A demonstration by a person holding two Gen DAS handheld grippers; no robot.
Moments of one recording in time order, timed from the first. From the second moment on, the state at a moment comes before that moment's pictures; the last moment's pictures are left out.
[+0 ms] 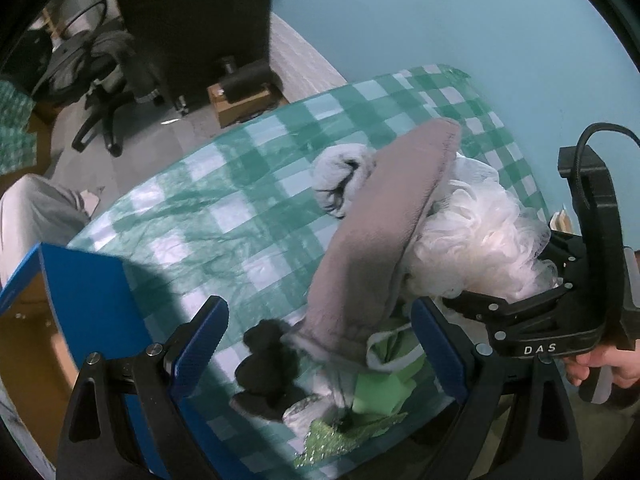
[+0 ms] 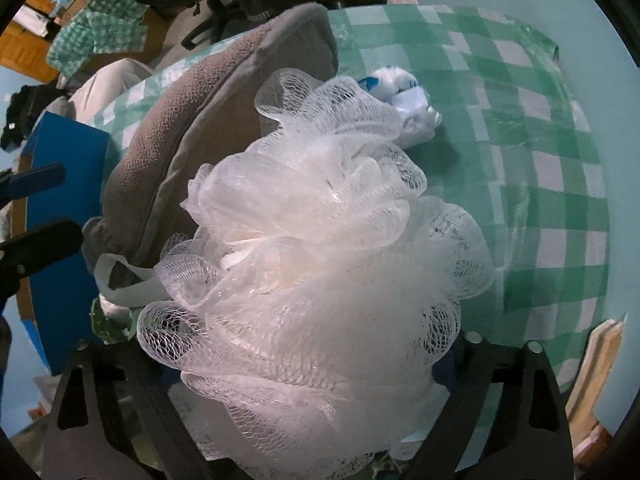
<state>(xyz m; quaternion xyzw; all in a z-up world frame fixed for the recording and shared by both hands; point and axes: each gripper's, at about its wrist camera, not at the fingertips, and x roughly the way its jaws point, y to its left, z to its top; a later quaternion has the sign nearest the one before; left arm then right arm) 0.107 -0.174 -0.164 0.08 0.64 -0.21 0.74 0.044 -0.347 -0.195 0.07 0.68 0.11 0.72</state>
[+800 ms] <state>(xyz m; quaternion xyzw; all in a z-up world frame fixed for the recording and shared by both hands) 0.115 -0.223 -0.216 0.12 0.67 -0.23 0.69 0.009 -0.391 -0.162 0.08 0.66 0.12 0.74</state>
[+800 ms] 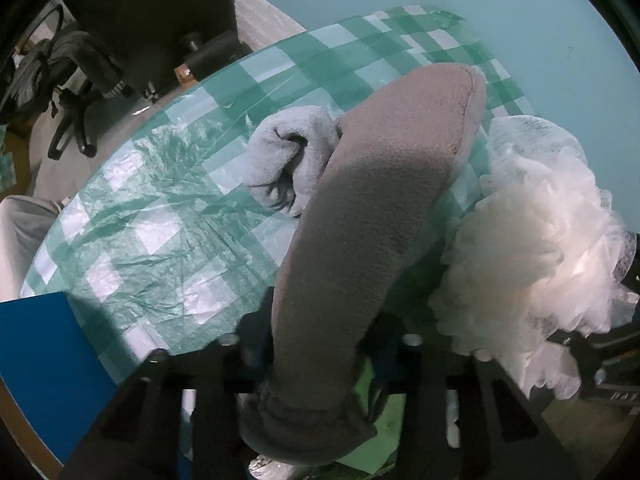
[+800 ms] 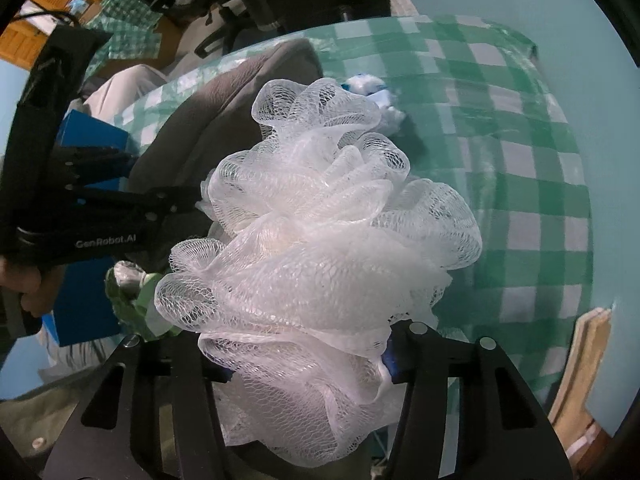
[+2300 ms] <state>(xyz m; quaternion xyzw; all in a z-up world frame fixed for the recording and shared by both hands) 0.066 -0.105 -0.053 -0.02 0.56 -0.17 0.81 0.052 -0.329 -0.052 0.02 0.60 0.19 0.78</state>
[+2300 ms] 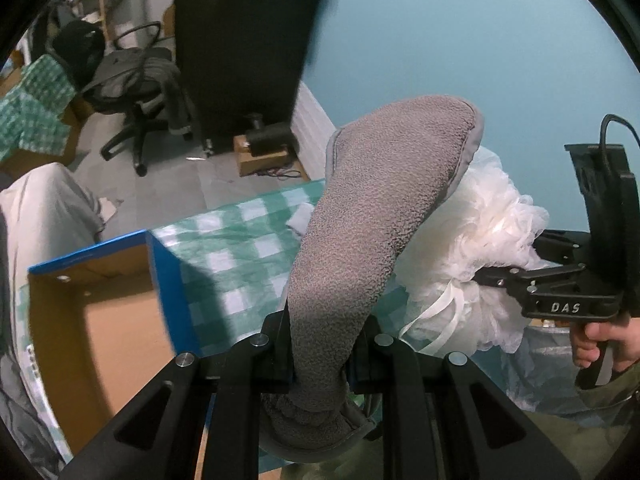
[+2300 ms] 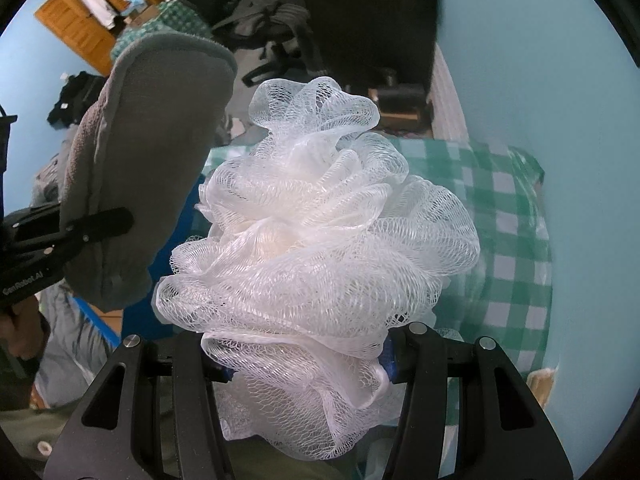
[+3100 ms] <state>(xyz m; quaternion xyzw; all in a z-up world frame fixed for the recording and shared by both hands) 0.010 0.018 -0.042 -0.10 0.55 -0.03 0.83 0.076 -0.200 -0.035 -0.05 0.57 0.31 0.76</state>
